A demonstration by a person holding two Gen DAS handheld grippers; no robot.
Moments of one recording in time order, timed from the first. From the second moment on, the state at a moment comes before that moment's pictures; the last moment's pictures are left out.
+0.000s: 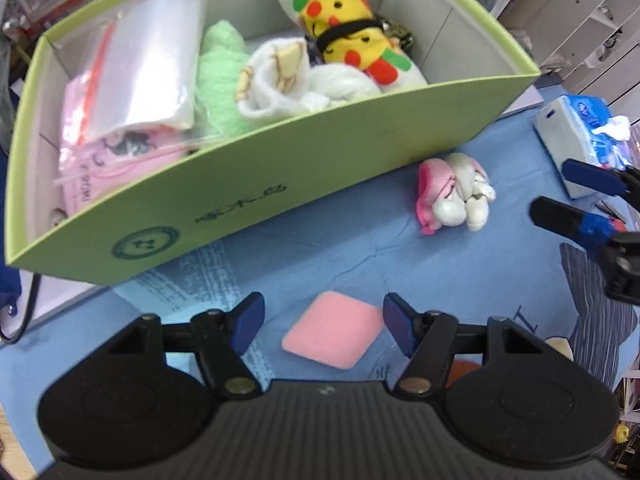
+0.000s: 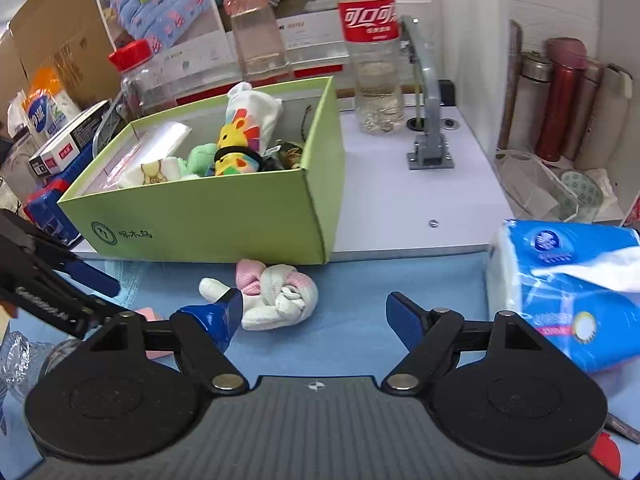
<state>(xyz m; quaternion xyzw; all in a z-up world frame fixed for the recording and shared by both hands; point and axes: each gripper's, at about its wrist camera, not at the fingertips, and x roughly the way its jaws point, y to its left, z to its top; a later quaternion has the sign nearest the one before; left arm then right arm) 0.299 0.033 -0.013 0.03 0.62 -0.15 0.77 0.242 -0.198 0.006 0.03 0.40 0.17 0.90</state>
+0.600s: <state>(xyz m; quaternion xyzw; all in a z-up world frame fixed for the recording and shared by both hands) 0.292 0.100 -0.030 0.00 0.64 -0.09 0.76 0.252 -0.195 -0.001 0.04 0.40 0.18 0.90</state>
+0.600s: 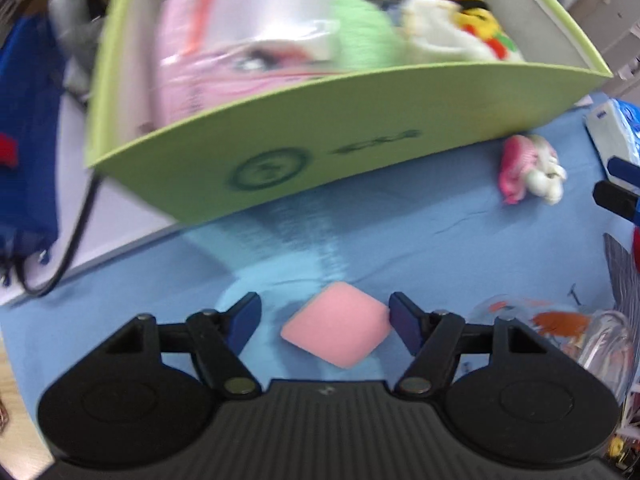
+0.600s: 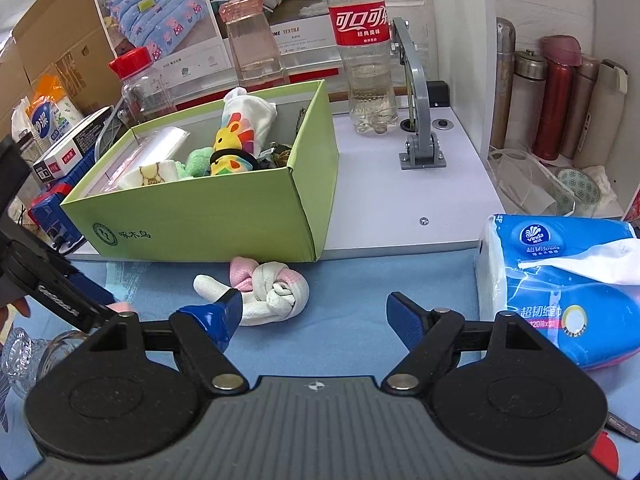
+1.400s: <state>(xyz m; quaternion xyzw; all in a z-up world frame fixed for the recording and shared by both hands) 0.247 0.150 -0.032 0.00 0.59 -0.05 0.81 0.289 -0.117 -0.043 -0.06 0.42 0.16 0.89</state>
